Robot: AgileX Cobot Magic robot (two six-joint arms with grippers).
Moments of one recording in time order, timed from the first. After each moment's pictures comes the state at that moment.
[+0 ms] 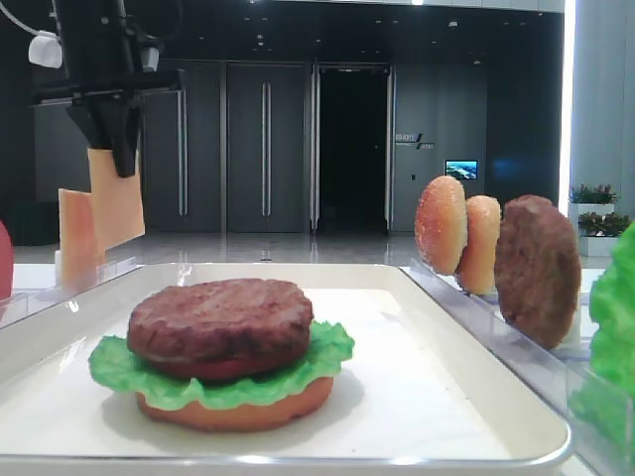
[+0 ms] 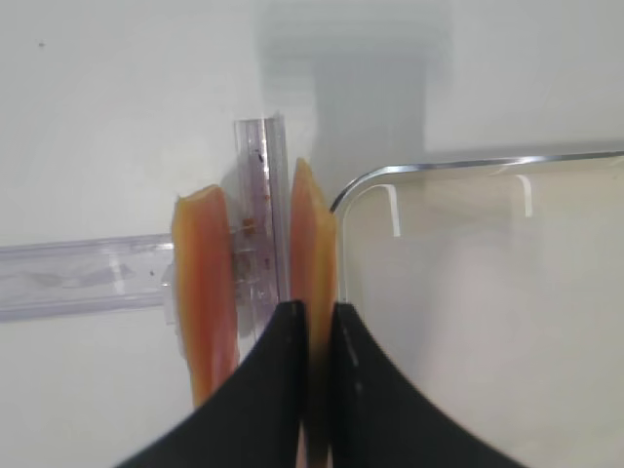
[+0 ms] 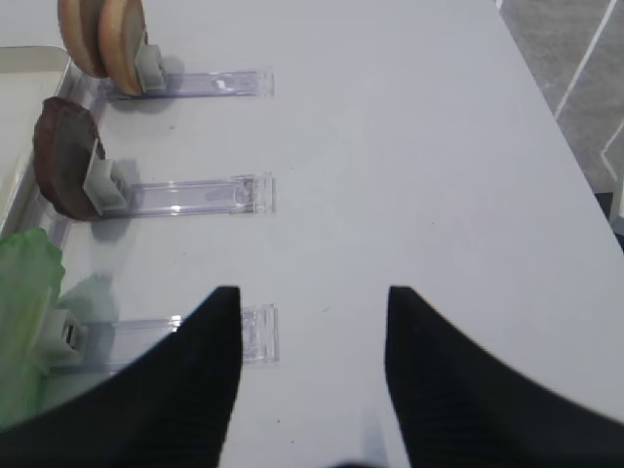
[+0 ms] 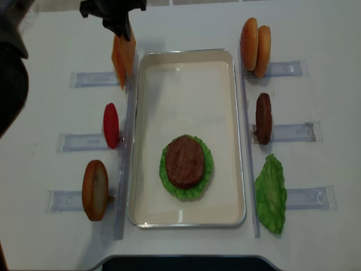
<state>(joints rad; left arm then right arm) -0.24 2.17 -2.01 -0.01 1.24 -0.22 -0.01 -0.01 -0.50 0.02 1.14 -0.03</state>
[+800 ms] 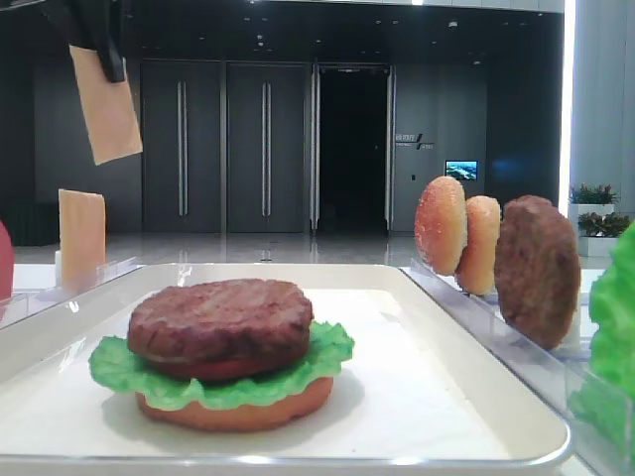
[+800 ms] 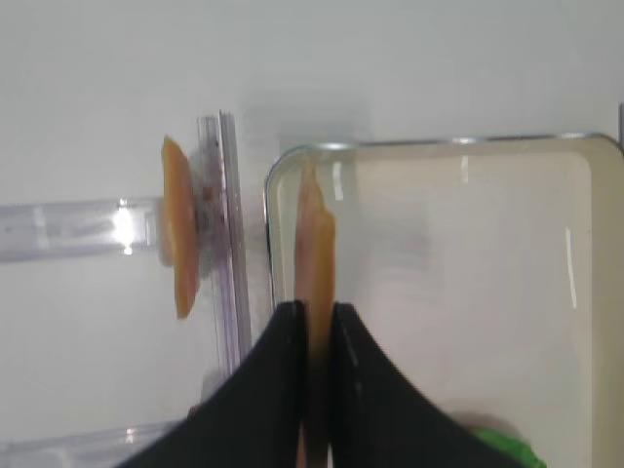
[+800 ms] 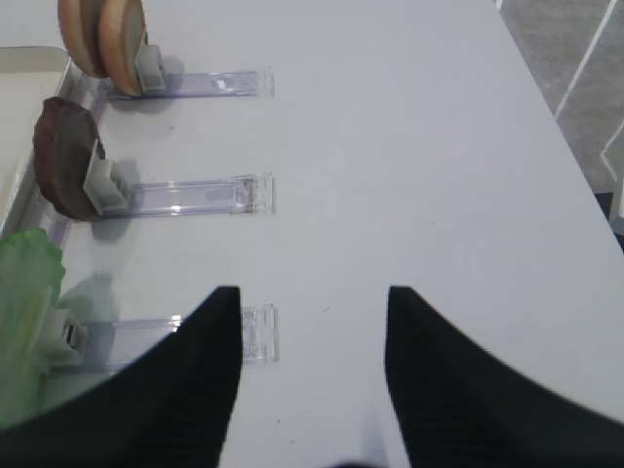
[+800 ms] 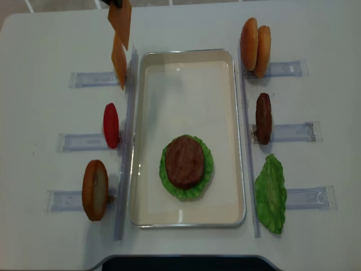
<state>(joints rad) -0.24 1.92 -1.89 -0.08 1.24 -0.23 -0.01 -0.01 -0.50 0.02 1.14 -0.03</state>
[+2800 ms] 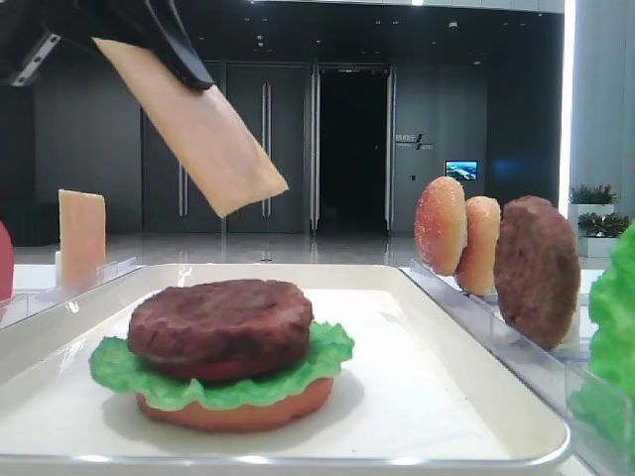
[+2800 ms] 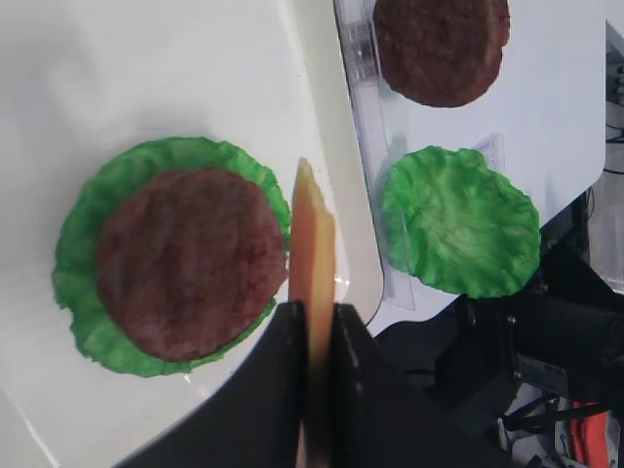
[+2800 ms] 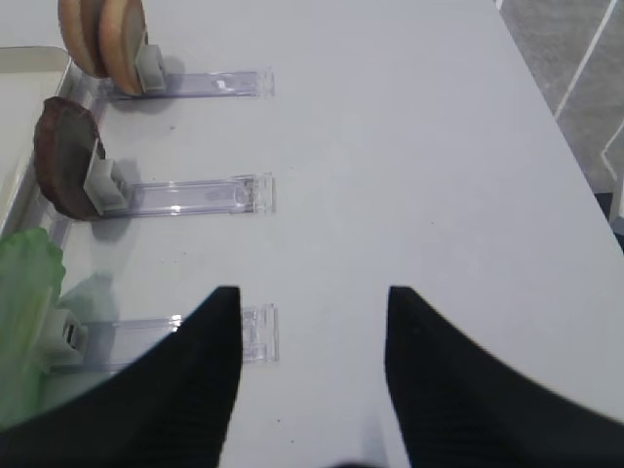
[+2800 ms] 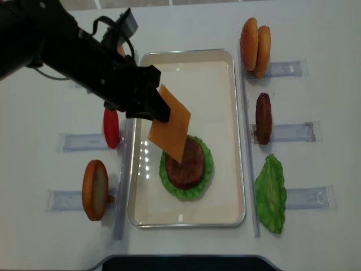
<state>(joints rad) -0.35 1.58 -1.06 -0.80 0.95 0.28 -0.01 -0.01 -0.50 0.02 1.14 -0.03</state>
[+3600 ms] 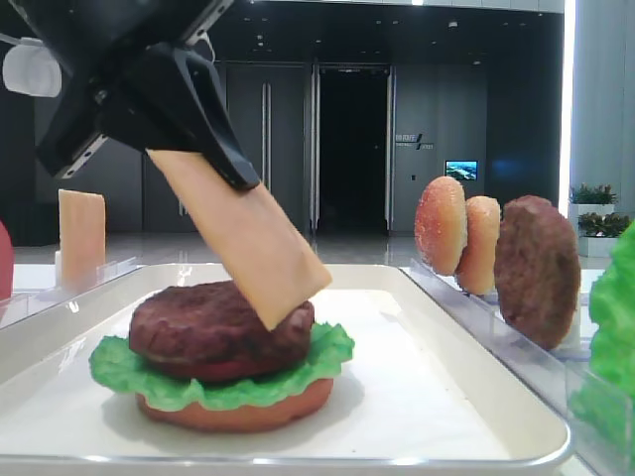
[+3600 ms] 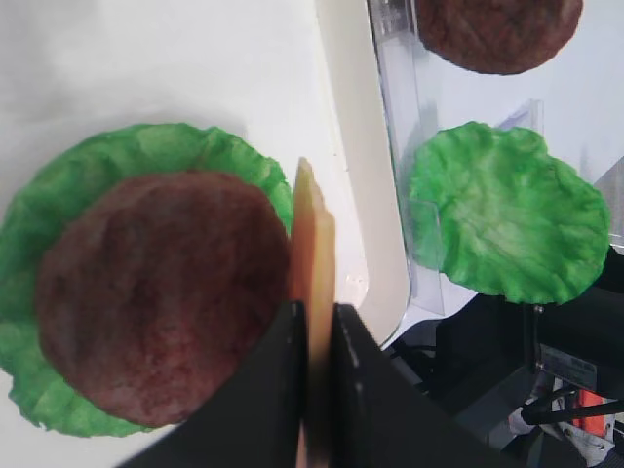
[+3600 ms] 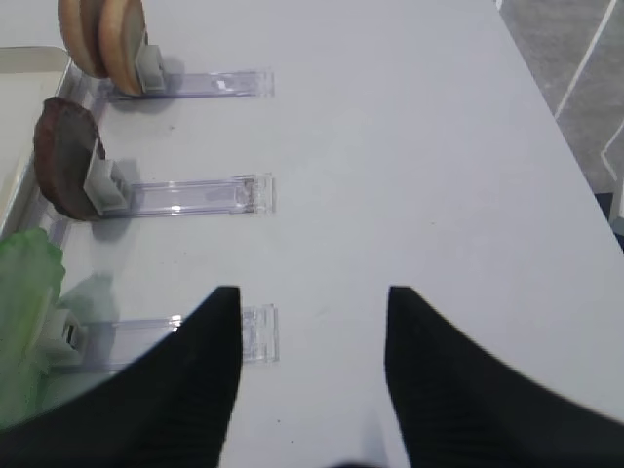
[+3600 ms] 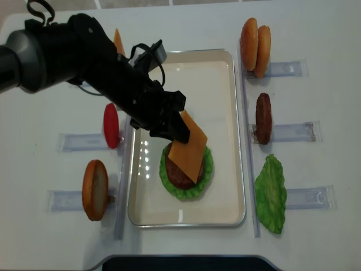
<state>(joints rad) -0.43 1.75 -1.06 -0.86 0.90 0.34 -0.01 -0.01 -0.50 0.02 1.14 -0.03</state>
